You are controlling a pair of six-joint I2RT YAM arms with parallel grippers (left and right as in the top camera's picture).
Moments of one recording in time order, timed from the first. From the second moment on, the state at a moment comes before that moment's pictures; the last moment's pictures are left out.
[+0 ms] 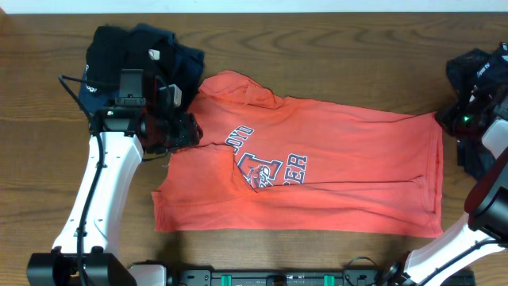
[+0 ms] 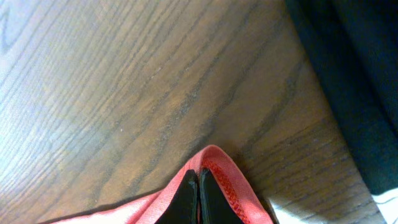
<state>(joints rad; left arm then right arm) -0.02 1.46 1.16 -0.94 0.34 -0.22 -0.57 2.00 1.19 -0.25 -0.45 0.28</state>
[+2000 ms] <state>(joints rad) -0.02 1.46 1.16 -0.92 0.34 -0.22 -0.55 2.00 1.19 -0.23 -0.47 0.26</state>
